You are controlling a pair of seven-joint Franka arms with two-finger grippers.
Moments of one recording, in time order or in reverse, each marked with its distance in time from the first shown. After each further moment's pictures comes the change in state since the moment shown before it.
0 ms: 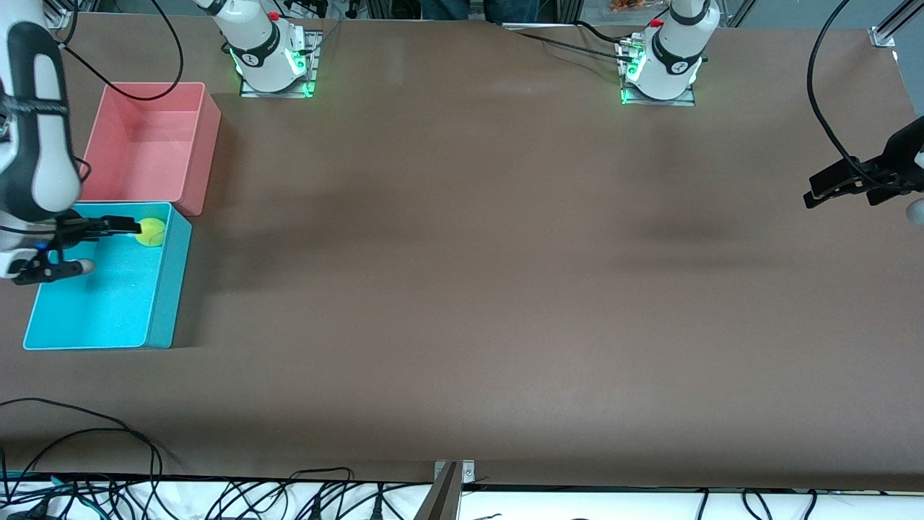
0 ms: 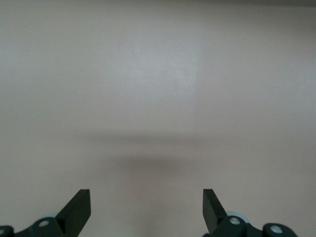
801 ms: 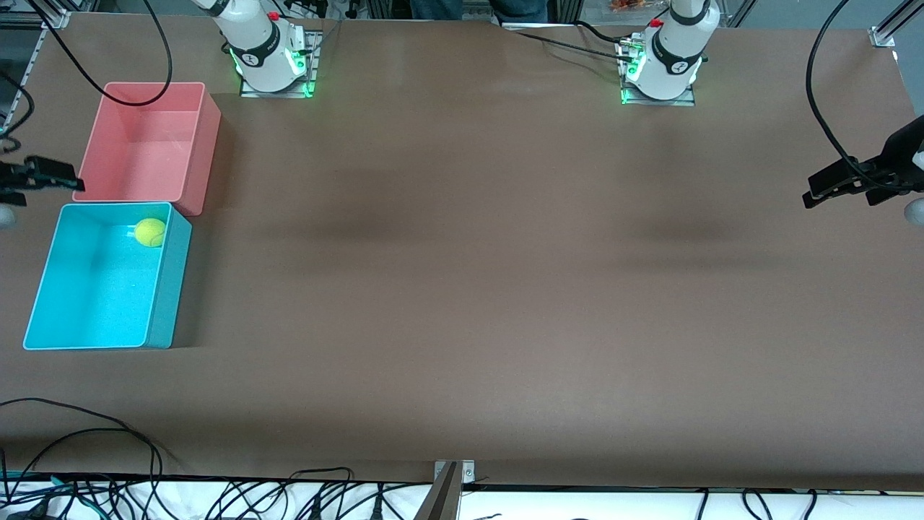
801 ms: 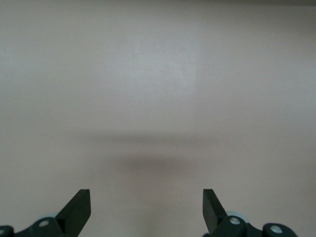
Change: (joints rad) left arm -0.002 0.000 -0.003 0.000 0.002 0.000 0.000; right arm 0.117 -0.197 0.004 0.249 -0.072 -0.345 0.045
